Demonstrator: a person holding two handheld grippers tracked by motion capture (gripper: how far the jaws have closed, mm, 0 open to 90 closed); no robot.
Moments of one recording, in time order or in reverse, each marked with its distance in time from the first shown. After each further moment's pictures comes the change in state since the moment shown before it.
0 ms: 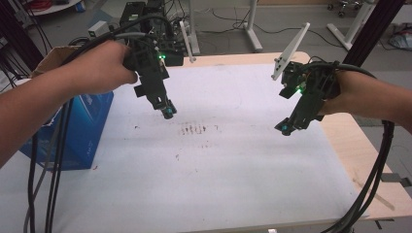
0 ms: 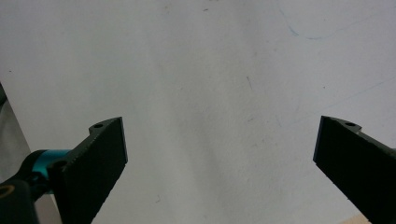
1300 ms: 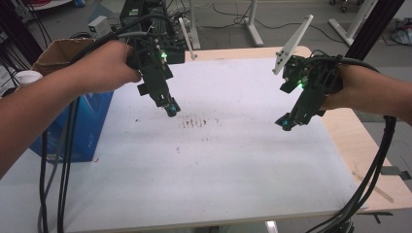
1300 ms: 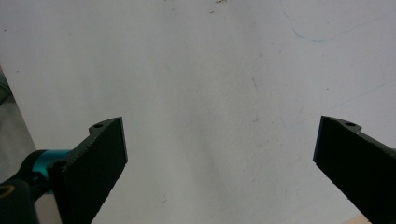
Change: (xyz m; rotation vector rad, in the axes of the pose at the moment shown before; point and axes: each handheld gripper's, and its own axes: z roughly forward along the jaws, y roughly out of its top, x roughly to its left) left arm -0.003 -0.005 0.009 -0.041 -0.046 -0.007; right arm 0.010 -0.001 -0.003 -0.009 -0.011 -0.002
